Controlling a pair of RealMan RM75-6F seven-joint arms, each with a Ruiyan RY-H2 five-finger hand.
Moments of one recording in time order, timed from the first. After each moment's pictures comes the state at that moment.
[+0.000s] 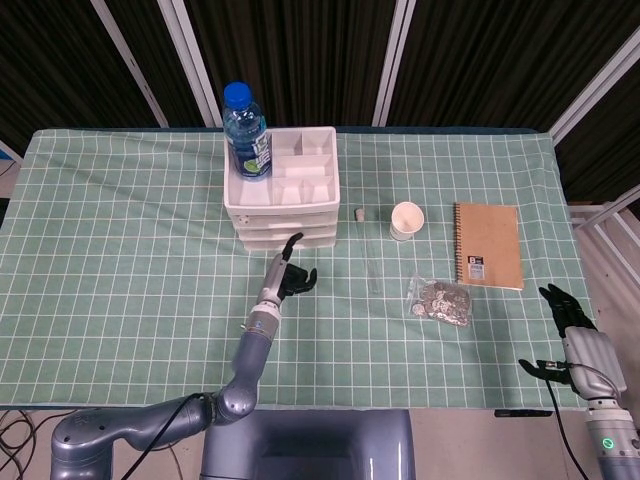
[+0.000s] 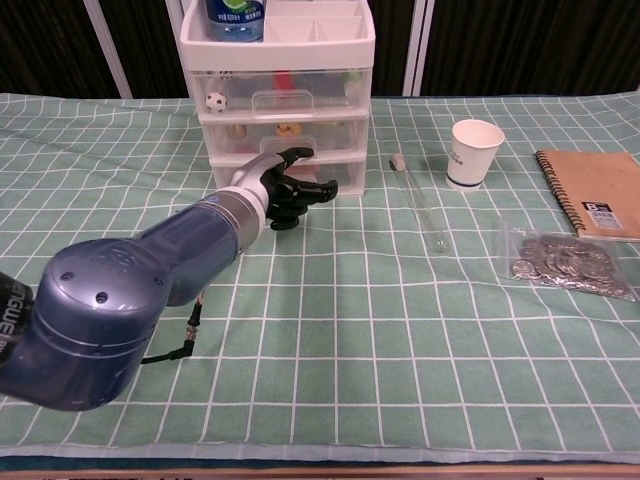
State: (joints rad) left arm -0.87 -2.13 -0.59 -1.15 0.73 0.90 -0.17; right arm 0.11 -1.10 0.07 -1.68 -1.41 1.36 0.14
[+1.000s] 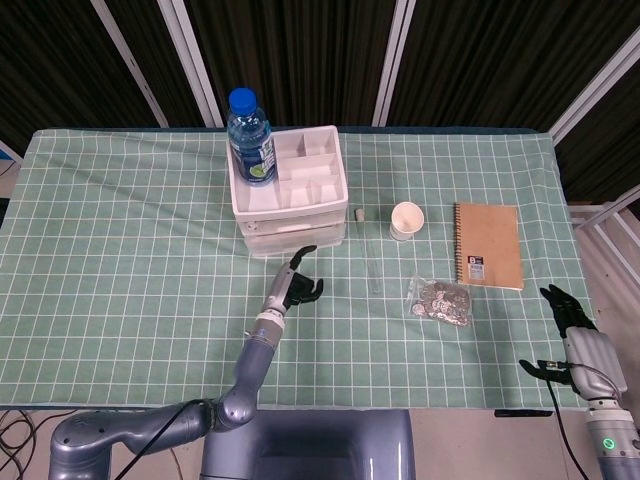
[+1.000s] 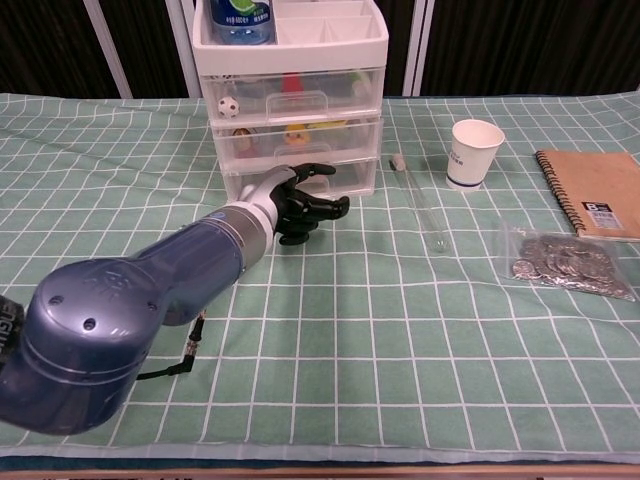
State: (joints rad) left arm -0.84 -2.13 -0.54 -1.19 0.75 0.89 -0.17; right arm 0.10 -1.09 0.07 -1.69 -1.40 1.35 0.14
